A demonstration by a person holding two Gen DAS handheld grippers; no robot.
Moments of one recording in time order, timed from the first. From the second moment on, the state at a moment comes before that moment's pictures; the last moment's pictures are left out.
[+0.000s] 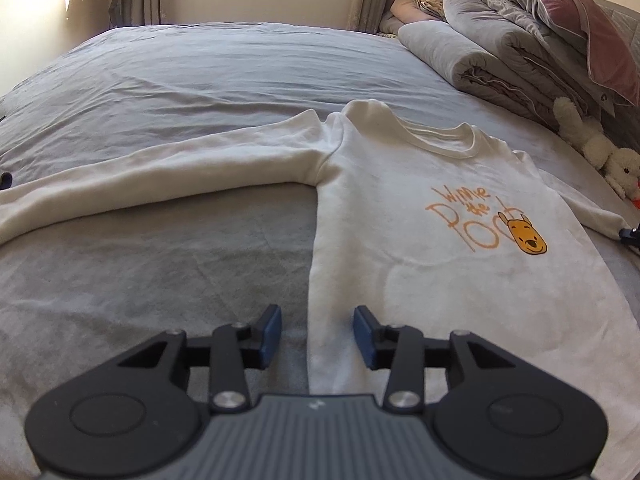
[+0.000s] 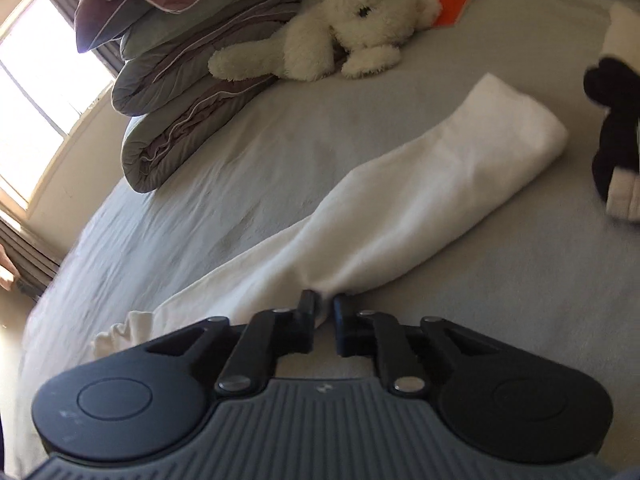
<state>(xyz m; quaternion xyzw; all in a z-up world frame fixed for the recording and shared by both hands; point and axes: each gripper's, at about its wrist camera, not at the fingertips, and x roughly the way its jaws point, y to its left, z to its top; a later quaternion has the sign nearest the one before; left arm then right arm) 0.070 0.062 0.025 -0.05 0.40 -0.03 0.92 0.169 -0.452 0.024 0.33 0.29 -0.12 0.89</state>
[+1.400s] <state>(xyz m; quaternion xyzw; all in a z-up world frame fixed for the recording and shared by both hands) 0.080 0.069 0.024 -0.06 0.39 -0.05 0.92 0.206 -0.558 0.056 0.10 0.34 -0.16 0.92</state>
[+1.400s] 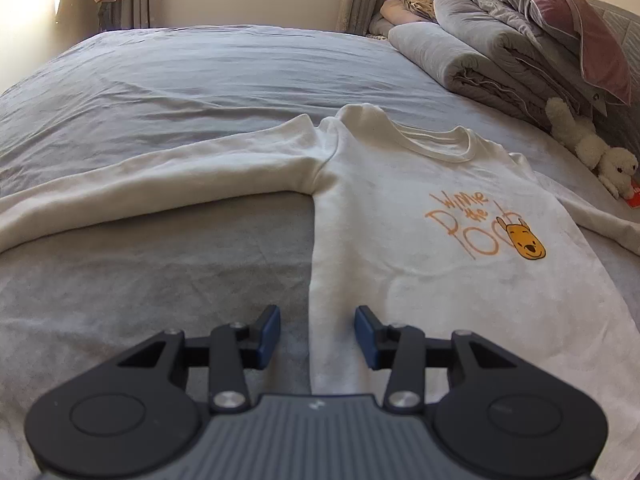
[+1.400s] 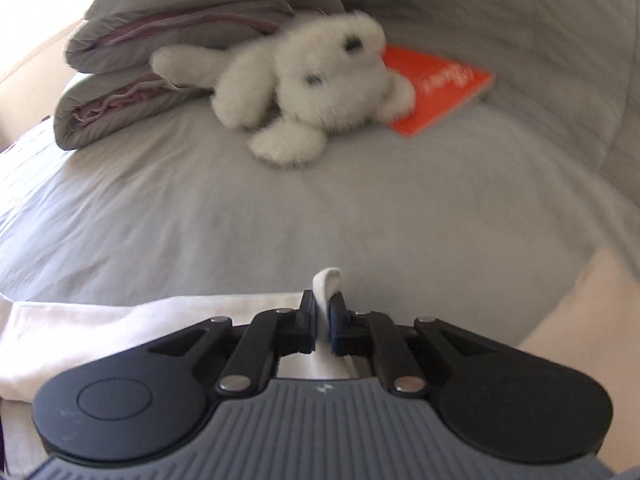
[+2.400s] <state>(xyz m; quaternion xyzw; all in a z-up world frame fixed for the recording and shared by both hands) 0.085 0.064 0.021 -0.03 0.39 -0.05 0.92 0.277 -0.332 0.055 -0.10 0.32 0.14 0.93</state>
